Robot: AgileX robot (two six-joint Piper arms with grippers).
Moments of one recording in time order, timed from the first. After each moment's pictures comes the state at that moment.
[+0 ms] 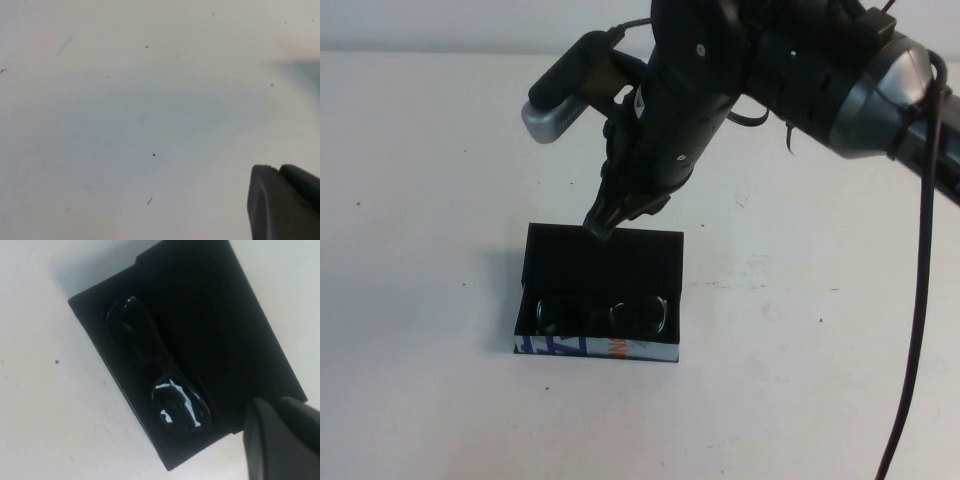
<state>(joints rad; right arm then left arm) 0.76 1.97 -2.01 0.00 1.24 -0.28 -0.04 -0.01 0.03 0.00 0.39 0.08</state>
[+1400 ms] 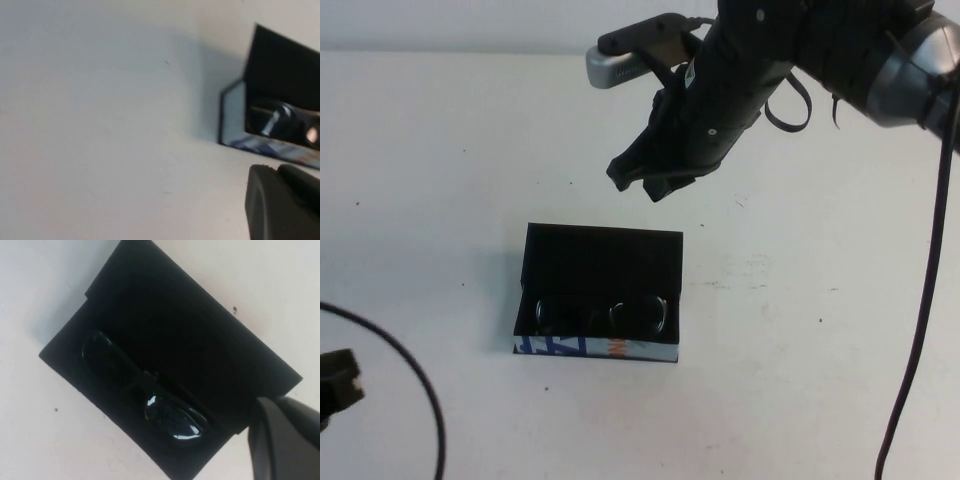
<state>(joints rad) 0.62 1.99 -2.01 0.15 1.21 -0.11 -0.04 0.62 -0.36 -0.47 0.50 0.06</state>
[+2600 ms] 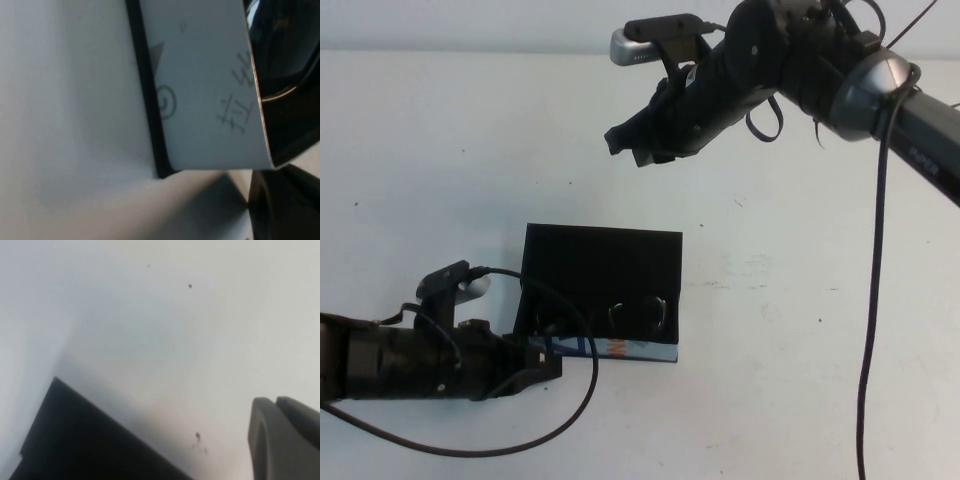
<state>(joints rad) 0.52 2.17 -2.05 0.27 0.89 -0.11 -0.20 1.78 -0.58 -1.72 0.72 1.53</state>
